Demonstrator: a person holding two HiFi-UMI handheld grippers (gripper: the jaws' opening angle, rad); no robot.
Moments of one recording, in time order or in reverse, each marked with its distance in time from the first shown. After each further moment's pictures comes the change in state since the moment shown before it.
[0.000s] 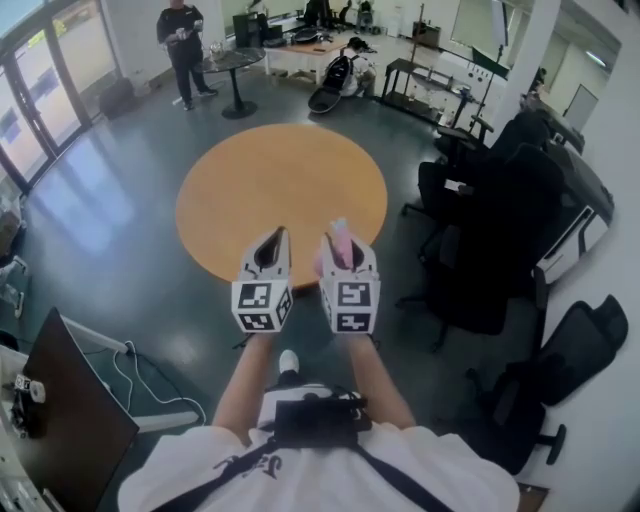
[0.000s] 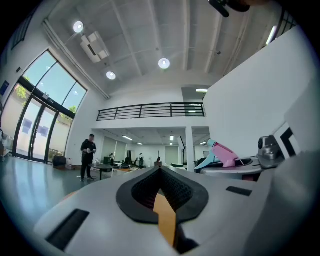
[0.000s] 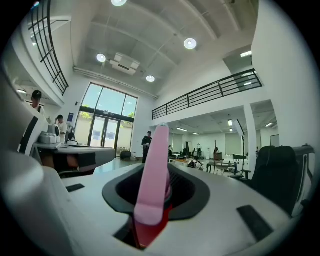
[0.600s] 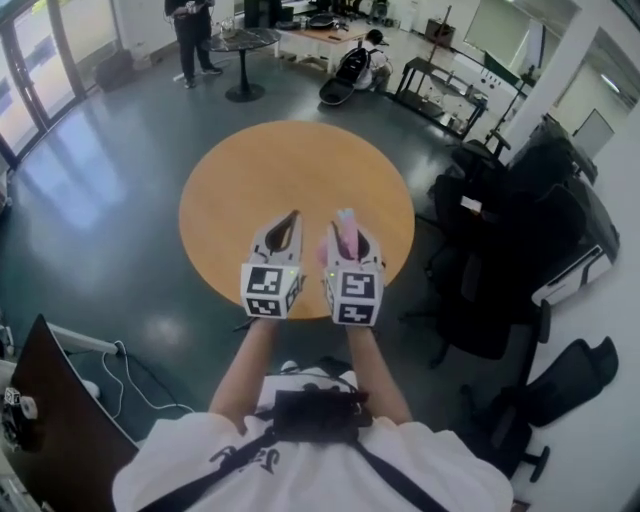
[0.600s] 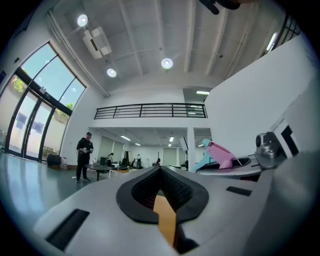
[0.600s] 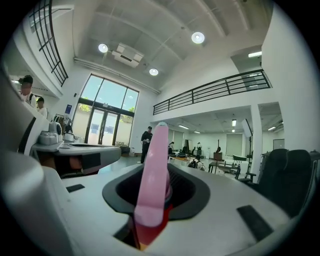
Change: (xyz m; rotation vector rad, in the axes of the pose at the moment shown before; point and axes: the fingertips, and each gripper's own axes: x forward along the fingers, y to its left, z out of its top) left arm 0.109 0.126 -0.009 -0.011 -0.026 -0.043; right arm 0.168 0.043 0.004 -0.053 0.035 -0.018
